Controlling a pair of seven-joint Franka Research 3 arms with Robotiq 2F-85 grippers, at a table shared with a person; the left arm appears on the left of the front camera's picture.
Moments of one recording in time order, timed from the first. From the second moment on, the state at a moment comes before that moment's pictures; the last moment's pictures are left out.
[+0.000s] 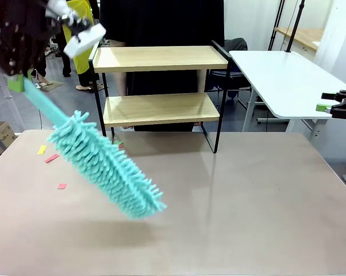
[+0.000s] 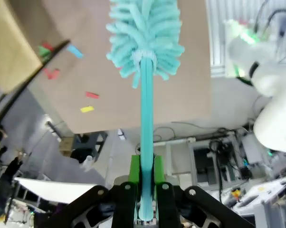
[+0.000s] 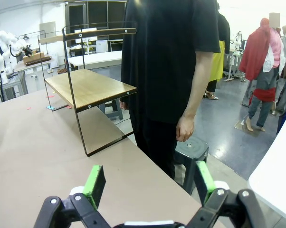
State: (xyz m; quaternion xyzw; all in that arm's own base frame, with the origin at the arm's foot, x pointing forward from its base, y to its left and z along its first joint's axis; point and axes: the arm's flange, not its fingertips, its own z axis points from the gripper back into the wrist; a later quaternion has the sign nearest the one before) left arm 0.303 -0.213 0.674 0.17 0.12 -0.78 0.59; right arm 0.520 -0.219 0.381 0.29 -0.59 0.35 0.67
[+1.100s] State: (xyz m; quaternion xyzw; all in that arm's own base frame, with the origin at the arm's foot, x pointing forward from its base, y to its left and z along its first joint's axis) left arm 0.301 -0.200 0.658 0.18 0.13 -0.78 0.59; right arm 0.520 -0.219 0.381 0.29 -0.59 0.35 0.67
